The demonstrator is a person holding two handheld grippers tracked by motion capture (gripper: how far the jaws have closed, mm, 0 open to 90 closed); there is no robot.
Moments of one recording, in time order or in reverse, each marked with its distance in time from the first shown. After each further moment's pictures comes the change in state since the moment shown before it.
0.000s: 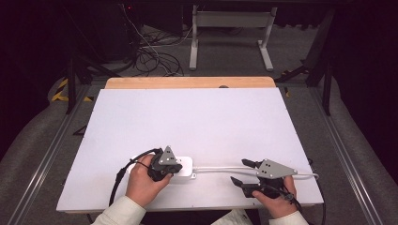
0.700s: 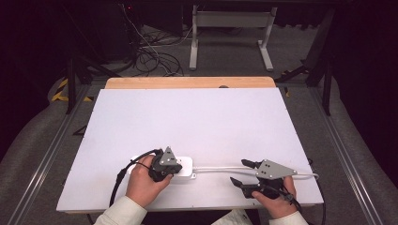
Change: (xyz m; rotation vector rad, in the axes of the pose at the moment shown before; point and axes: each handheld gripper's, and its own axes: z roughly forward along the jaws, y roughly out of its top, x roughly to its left) left arm -0.001 -0.001 0.002 0.010 0.007 -0.007; right arm 0.002 0.001 0.000 0.000 0.003 -0.005
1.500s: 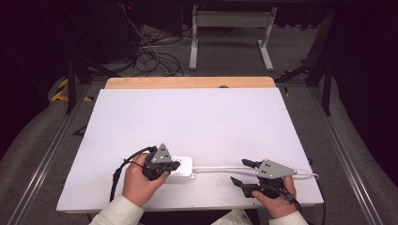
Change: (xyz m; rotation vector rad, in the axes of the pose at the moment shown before) left arm 0.003 0.002 -0.023 -0.087 -0.003 -0.021; right arm -0.002 -0.001 0.001 0.003 -0.006 0.006
